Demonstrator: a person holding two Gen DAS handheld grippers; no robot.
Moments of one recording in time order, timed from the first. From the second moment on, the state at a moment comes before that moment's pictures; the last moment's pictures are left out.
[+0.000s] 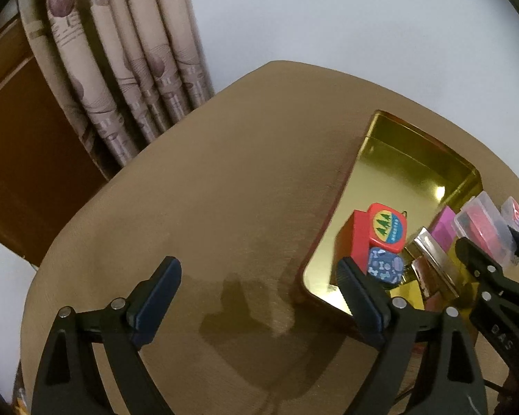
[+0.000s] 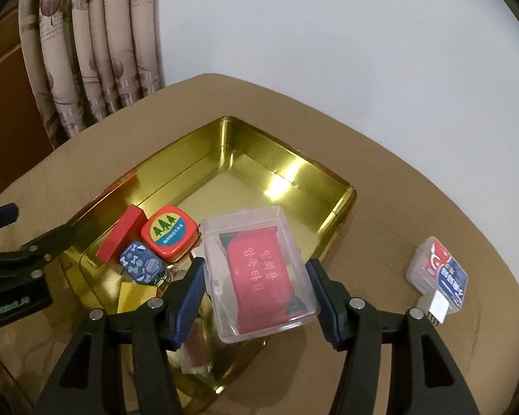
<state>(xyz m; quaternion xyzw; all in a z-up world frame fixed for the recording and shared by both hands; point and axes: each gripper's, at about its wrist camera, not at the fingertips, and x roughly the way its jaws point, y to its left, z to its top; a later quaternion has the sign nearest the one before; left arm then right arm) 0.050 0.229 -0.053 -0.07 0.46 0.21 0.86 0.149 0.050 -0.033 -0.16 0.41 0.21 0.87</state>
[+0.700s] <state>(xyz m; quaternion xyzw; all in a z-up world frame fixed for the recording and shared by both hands) 0.051 0.246 -0.063 -0.10 0.48 0.23 0.84 0.179 0.067 -0.058 -0.15 0.45 0.20 0.86</state>
